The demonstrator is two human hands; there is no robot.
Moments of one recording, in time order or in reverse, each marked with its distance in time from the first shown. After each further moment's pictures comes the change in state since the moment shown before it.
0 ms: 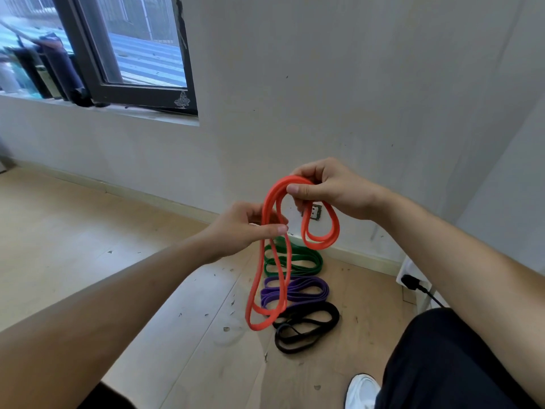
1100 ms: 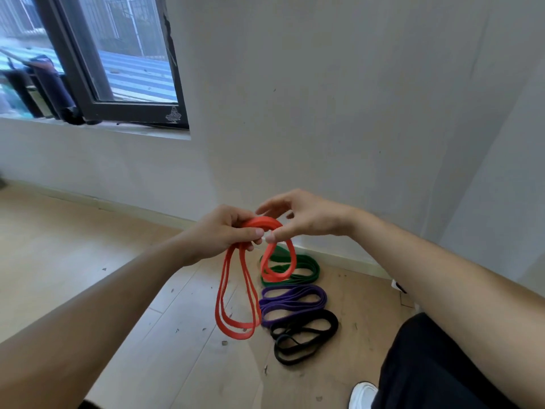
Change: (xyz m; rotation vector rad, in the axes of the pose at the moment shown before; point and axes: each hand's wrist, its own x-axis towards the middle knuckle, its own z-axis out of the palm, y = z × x) left_hand 0.001 0.009 -0.026 0.096 -0.088 -0.019; right_hand 0.012 0.012 0.021 -0.304 -0.143 0.151
